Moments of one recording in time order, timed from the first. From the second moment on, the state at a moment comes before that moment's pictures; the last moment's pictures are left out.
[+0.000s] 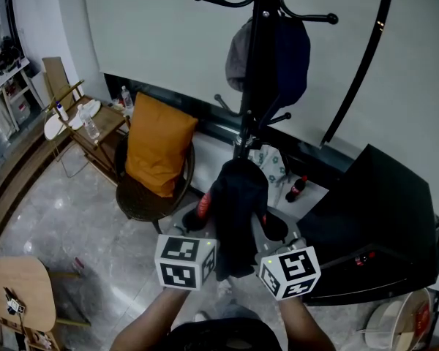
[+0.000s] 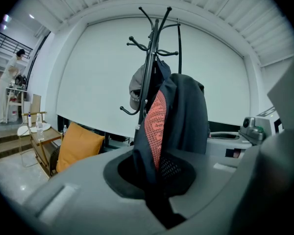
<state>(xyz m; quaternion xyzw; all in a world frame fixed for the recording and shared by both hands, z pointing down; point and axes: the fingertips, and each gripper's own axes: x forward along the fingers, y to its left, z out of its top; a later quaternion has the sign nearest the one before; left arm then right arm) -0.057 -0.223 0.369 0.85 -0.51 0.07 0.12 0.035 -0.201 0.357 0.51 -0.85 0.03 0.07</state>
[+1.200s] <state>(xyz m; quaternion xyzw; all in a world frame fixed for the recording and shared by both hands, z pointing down) -0.043 -0.306 0.379 0.84 -0.52 0.09 0.12 0.049 -0.287 0.370 0.51 -0.86 0.05 0.05</state>
